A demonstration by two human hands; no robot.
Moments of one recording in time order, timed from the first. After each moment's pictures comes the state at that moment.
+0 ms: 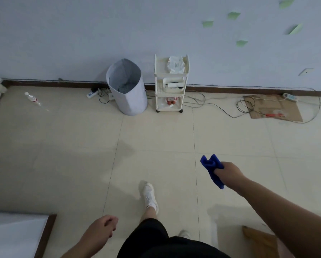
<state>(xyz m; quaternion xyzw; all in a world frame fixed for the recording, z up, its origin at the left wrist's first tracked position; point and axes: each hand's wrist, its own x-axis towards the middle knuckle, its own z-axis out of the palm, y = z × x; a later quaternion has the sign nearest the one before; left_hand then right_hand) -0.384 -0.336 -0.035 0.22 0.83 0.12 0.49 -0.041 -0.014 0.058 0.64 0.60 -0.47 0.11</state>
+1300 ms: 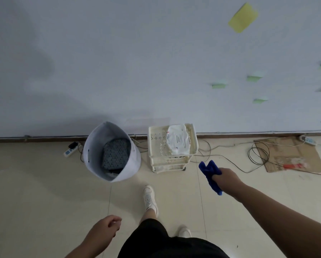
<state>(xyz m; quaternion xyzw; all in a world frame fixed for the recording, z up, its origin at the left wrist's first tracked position) -0.661 0.304 -0.026 0.27 0.81 0.08 0.51 -0.318 0.575 0.060 0.67 0.57 -0.47 0.13</state>
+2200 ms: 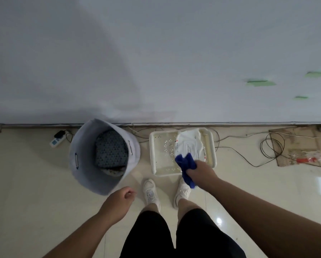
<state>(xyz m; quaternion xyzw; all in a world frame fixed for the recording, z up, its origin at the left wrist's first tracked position) -0.732 0.547 -0.110 0.31 0.77 0.01 0.56 -0.486 0.738 -0.067 0.62 0.57 -0.48 0.22</state>
